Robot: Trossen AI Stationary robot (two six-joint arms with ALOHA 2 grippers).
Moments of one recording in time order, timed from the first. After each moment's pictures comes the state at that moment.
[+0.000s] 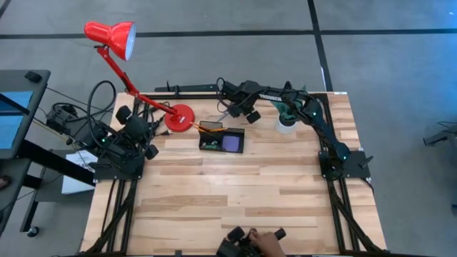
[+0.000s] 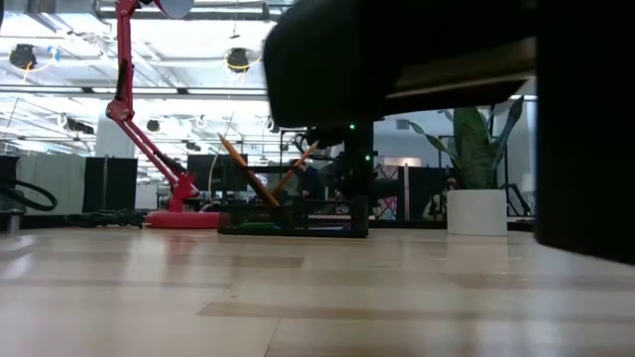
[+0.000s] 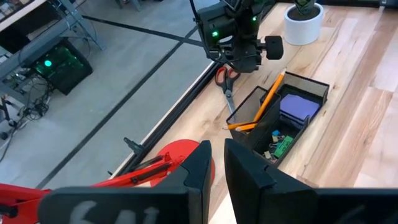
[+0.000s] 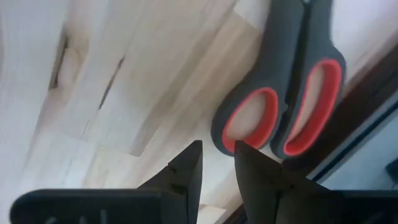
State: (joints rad) left arm -0.52 1.01 1.33 -1.57 -0.99 -0.90; right arm -0.52 2.36 1.94 -1.00 0.26 -1.16
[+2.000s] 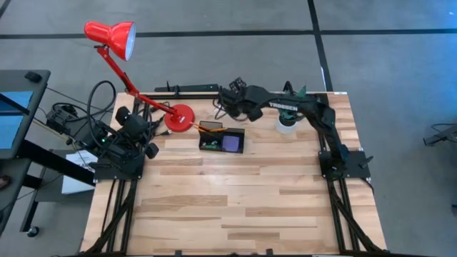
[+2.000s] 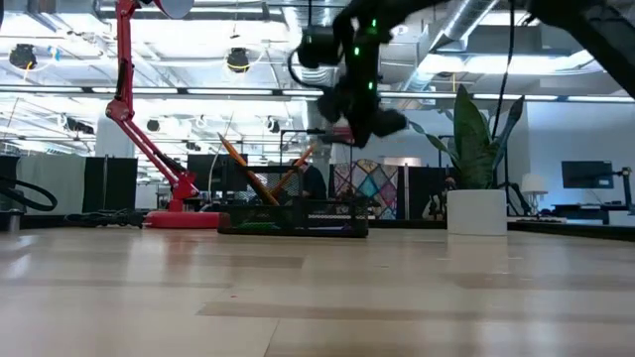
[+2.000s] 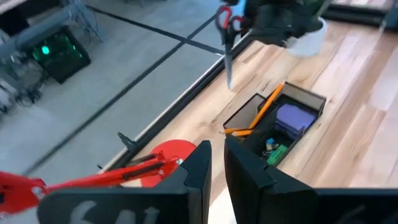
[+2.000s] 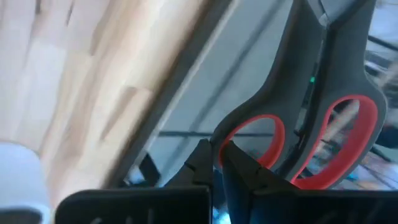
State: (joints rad) left arm -0.52 1.01 1.33 -1.57 -1.00 -0.99; right arm -0.31 2.11 1.94 -1.12 0.73 -1.00
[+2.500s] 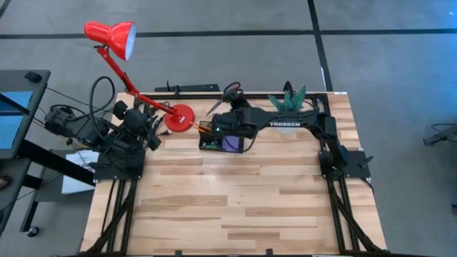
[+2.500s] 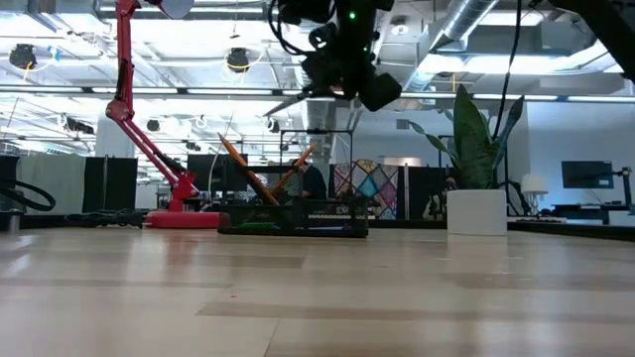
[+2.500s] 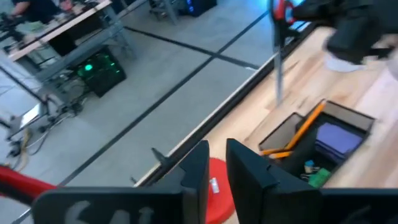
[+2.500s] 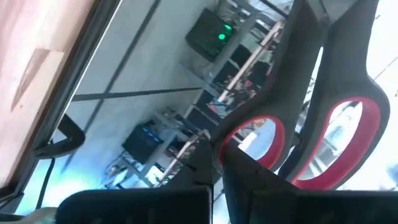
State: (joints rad) left arm -0.43 1.01 1.33 -1.56 -1.11 -0.91; right arm -0.10 2.09 1.94 -1.10 1.21 -0.97
